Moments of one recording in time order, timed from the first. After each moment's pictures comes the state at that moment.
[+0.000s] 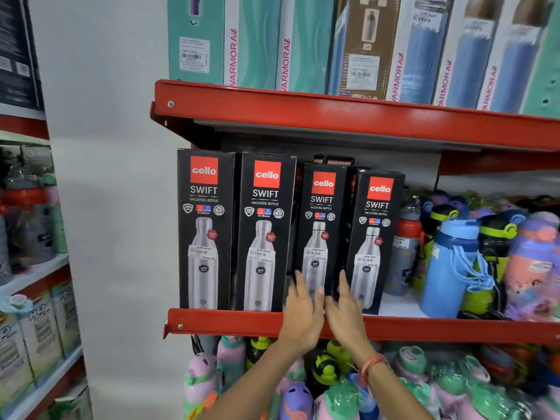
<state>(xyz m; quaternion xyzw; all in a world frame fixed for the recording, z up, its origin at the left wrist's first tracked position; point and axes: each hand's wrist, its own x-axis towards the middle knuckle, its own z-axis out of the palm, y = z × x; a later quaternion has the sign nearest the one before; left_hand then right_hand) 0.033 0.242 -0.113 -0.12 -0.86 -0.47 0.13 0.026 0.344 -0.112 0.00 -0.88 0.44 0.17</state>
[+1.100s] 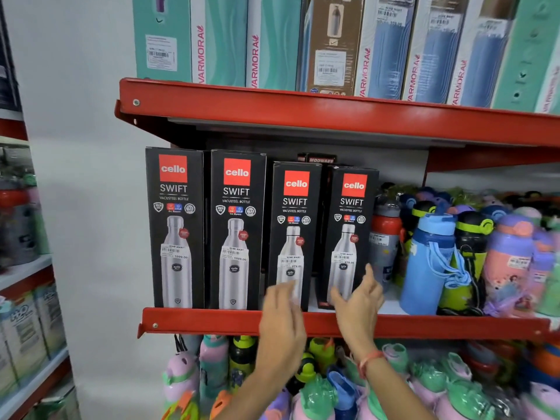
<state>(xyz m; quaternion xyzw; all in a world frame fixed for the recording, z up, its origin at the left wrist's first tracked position) 0.082 0.265 -0.112 -0.14 -0.81 -0.44 0.35 0.026 0.397 -0.104 -0.12 -0.83 0.44 0.33</state>
